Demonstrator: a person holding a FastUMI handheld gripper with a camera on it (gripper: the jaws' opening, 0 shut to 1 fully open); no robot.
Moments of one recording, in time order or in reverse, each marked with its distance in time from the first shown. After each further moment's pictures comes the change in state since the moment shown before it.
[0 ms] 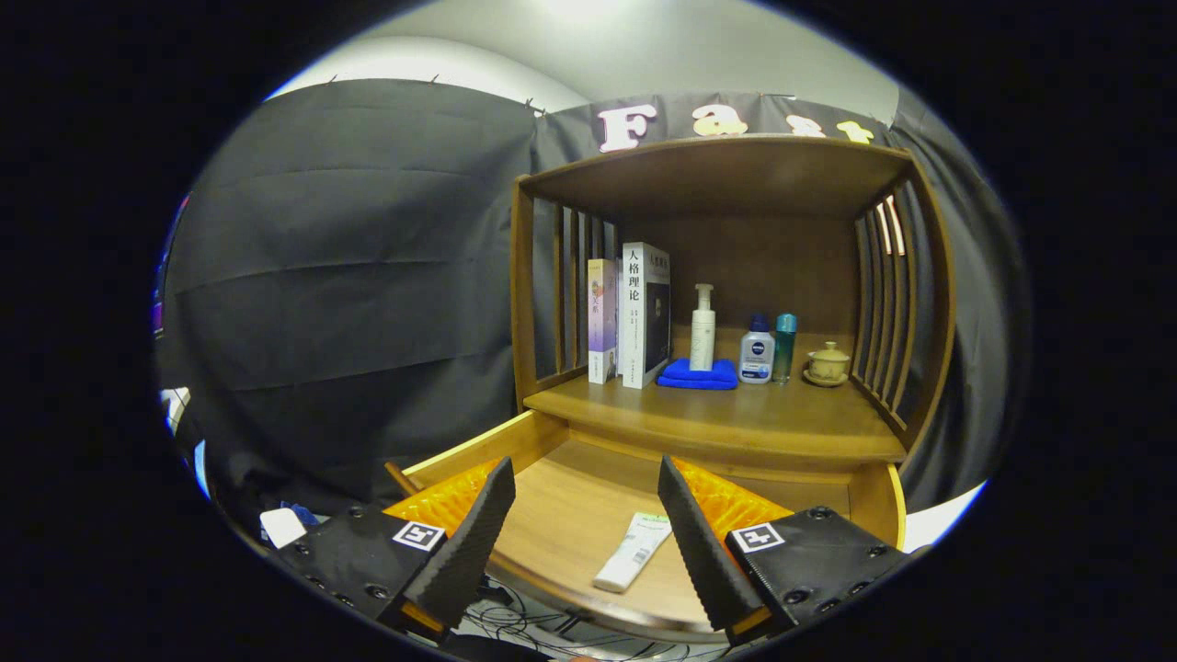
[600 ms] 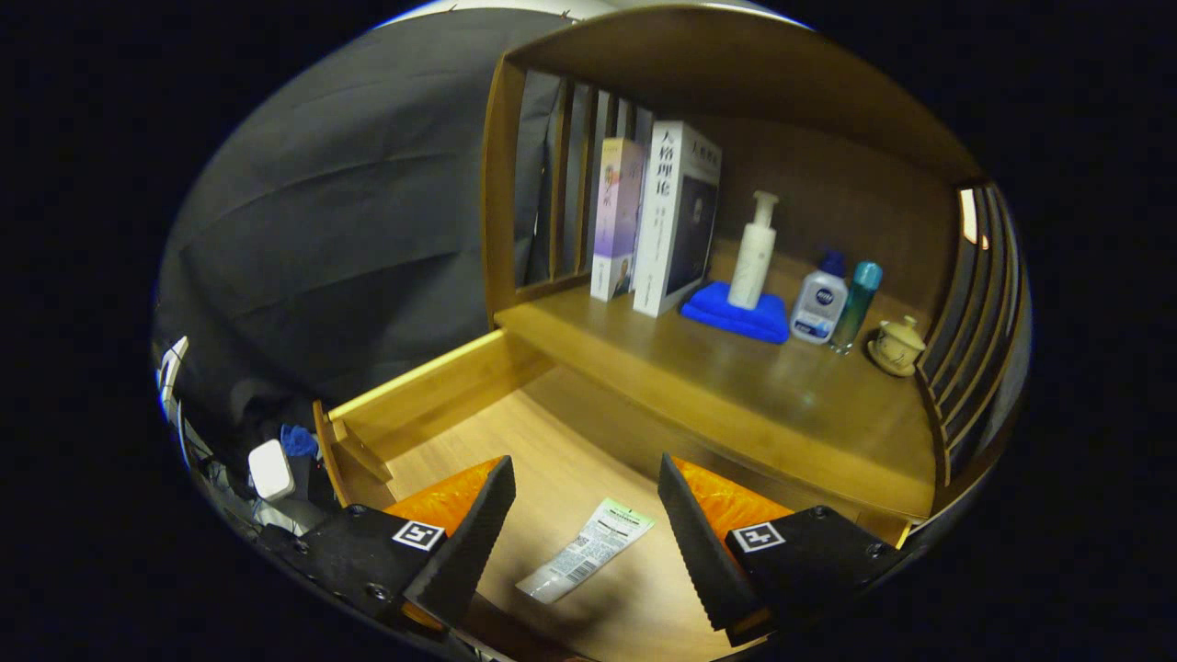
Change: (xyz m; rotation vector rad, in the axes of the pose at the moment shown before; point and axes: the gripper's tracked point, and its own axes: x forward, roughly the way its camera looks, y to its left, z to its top) arm 0.097 -0.038 -0.058 -0.120 0.422 0.106
